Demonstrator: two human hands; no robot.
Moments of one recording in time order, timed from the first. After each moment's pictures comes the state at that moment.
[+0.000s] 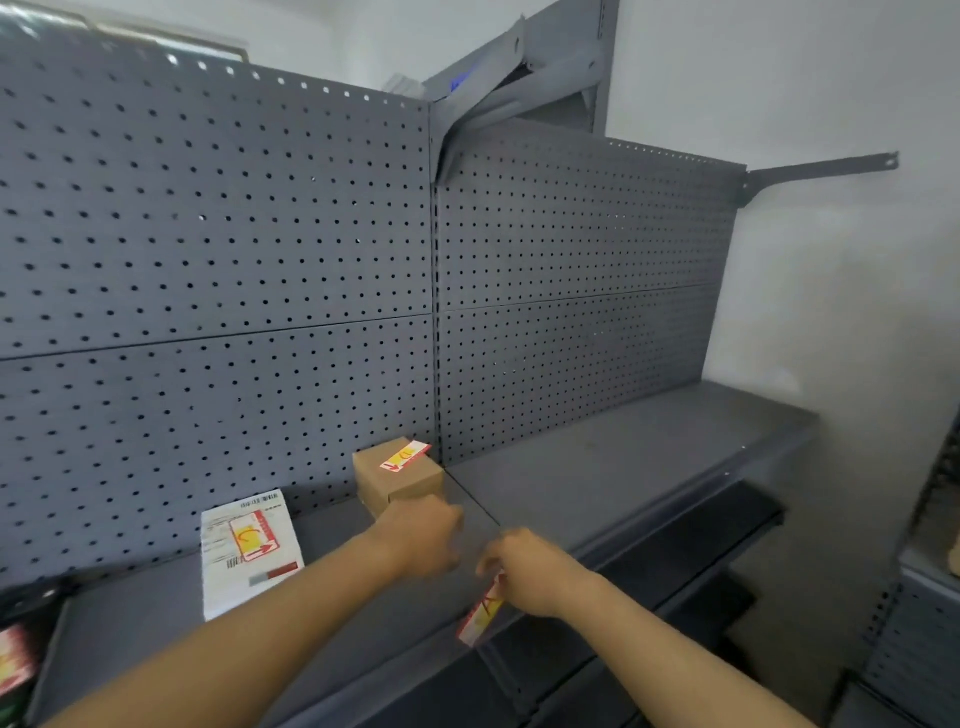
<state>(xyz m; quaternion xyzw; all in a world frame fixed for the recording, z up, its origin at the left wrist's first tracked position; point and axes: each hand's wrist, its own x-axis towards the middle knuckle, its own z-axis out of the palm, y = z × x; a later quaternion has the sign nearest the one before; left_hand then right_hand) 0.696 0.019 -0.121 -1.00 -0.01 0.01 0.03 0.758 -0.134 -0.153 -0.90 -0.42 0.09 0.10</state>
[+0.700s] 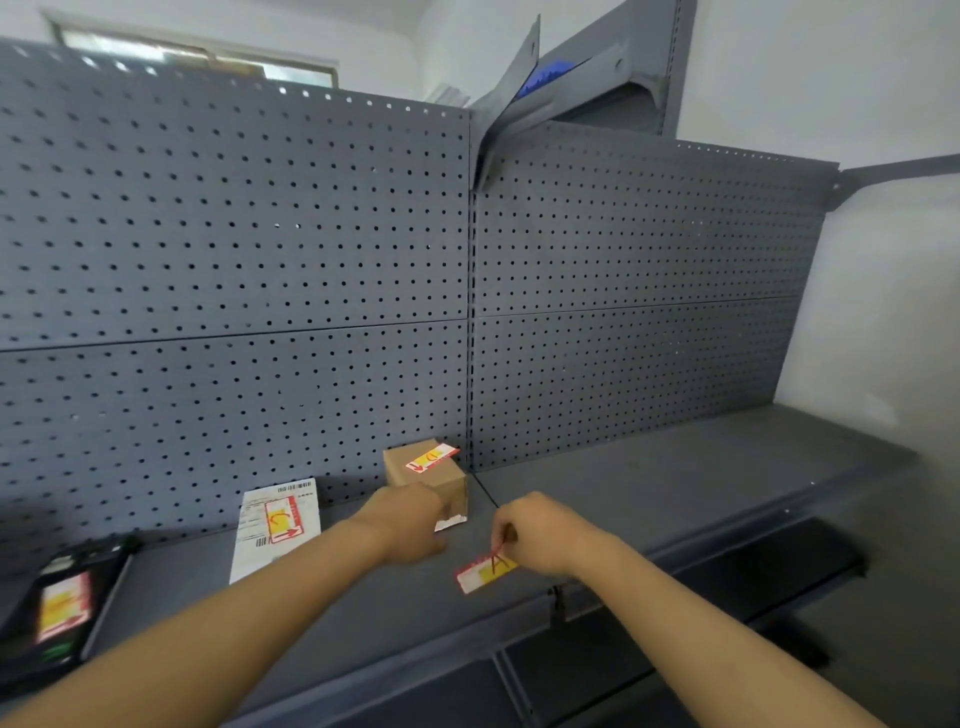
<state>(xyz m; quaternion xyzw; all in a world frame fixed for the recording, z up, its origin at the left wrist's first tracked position) 0.693 0.033 -0.111 -0.99 -0.11 0.00 0.05 0.792 -0.133 -0.112 -0.85 -0.49 0.09 0.13</state>
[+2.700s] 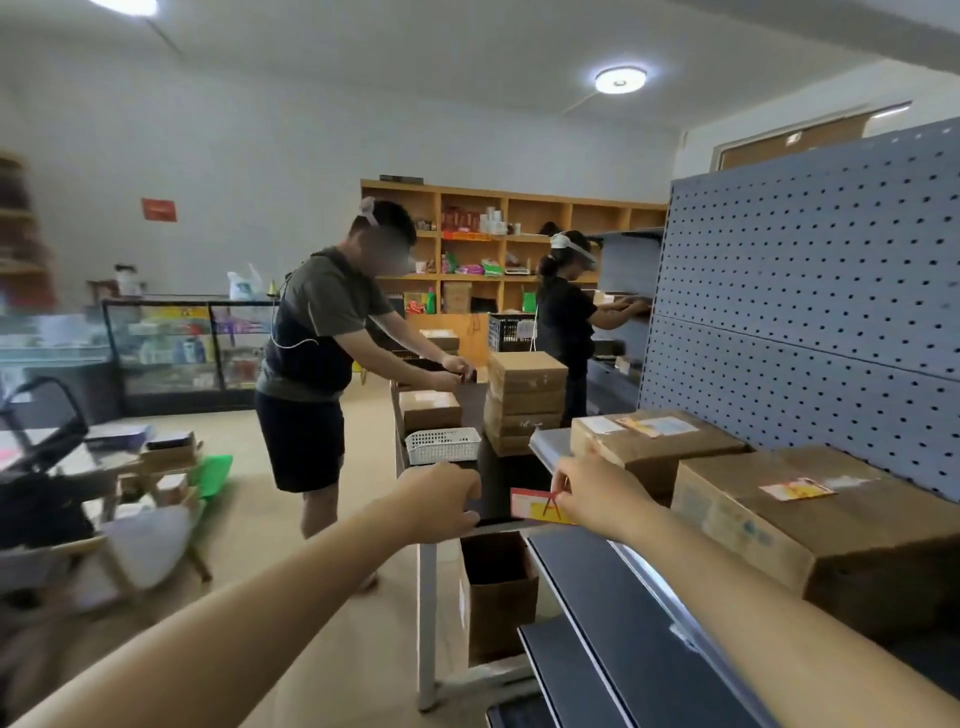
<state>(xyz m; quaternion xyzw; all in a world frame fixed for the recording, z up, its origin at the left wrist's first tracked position) -0.254 0.212 -0.090 -0.60 -0.80 -0.06 0.05 -0.082 0.335 -0.070 -0.32 -0.94 0.08 0.11</state>
